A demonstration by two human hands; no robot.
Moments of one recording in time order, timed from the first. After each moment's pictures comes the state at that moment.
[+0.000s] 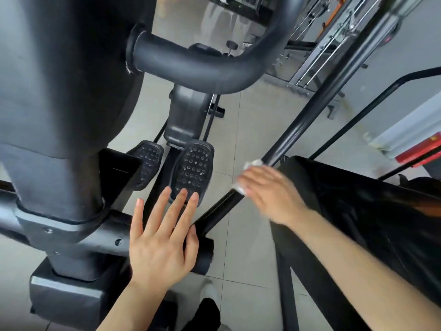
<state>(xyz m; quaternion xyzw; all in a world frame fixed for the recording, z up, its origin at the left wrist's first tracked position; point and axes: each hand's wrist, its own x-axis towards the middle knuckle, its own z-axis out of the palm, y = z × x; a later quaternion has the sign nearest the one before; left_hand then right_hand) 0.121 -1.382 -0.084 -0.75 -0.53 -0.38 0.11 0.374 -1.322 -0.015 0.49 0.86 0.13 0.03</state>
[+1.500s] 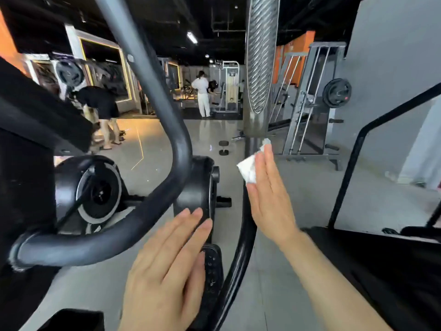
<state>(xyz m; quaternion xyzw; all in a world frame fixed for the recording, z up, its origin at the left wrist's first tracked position) 0.219 -1.294 0.092 -0.80 -0.28 -0.52 0.14 0.447 -1.223 0.102 0.49 0.69 0.25 -0.47</state>
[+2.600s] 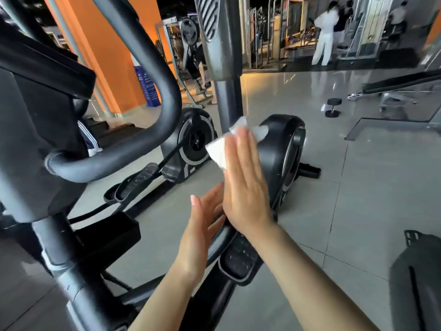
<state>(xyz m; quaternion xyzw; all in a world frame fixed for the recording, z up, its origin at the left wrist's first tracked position) 0.365 -1.289 0.042 -0.49 -0.50 -0.57 -0.43 0.448 -1.195 0.046 0.26 0.74 0.09 -0.61</state>
